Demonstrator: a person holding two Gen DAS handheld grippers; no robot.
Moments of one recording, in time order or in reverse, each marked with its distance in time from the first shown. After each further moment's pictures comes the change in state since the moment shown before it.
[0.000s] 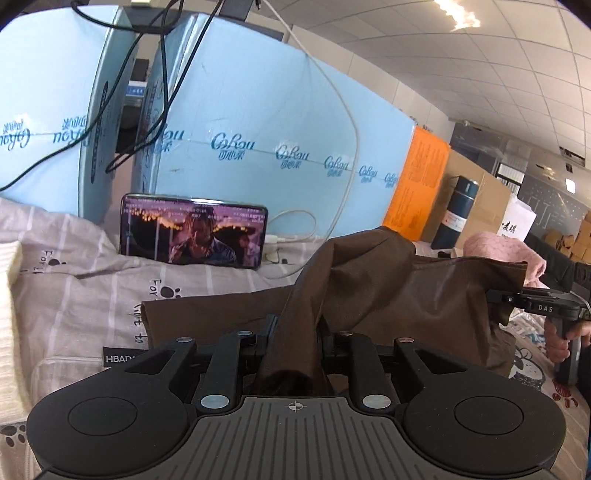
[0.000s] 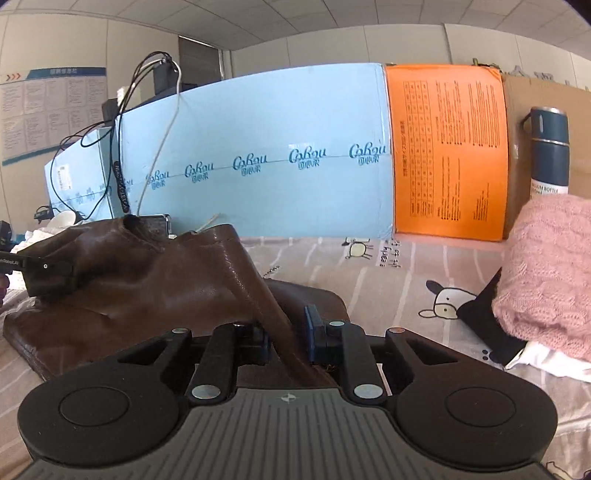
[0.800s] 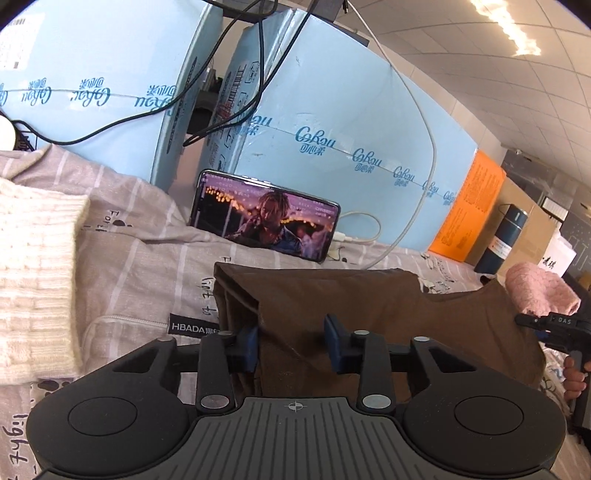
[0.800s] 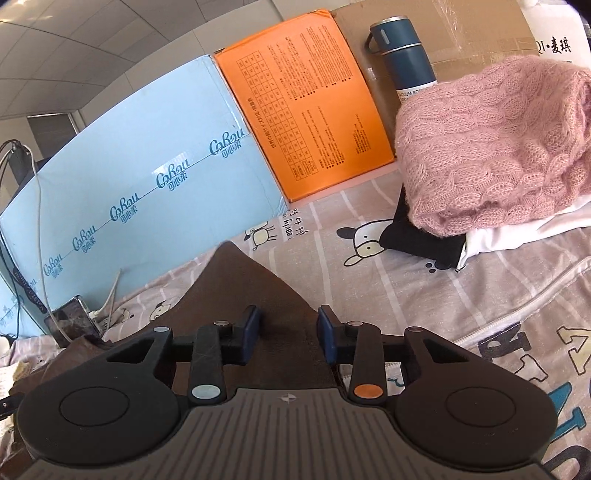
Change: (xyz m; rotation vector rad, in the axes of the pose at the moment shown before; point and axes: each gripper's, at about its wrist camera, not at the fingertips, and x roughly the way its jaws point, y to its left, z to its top) left arm -0.017 0.022 -0.008 -0.083 -0.011 0.152; right arm 0.011 -0.022 -0.004 0.461 -0.022 -0.287
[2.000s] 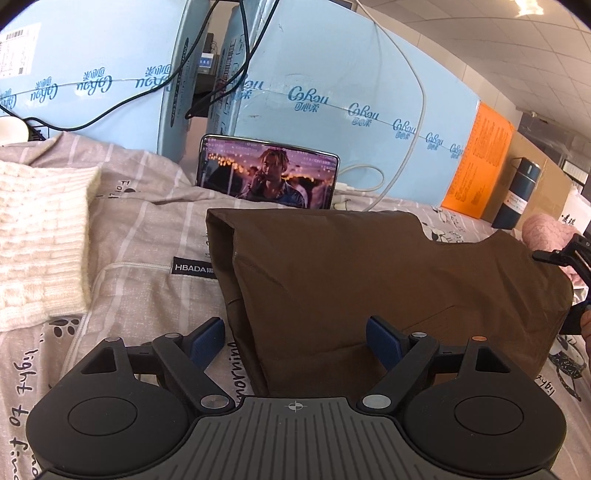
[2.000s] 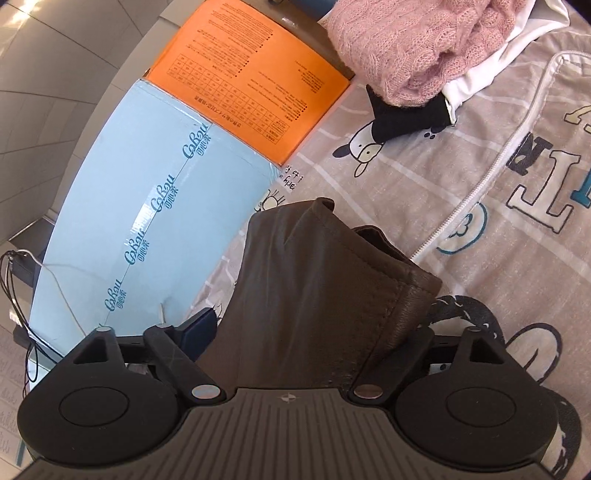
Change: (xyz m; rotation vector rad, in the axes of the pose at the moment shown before) left arm -0.017 -0.020 -0.025 0.025 0.083 0.062; right arm 0.006 0.013 -0.034 0.520 0.065 0.074
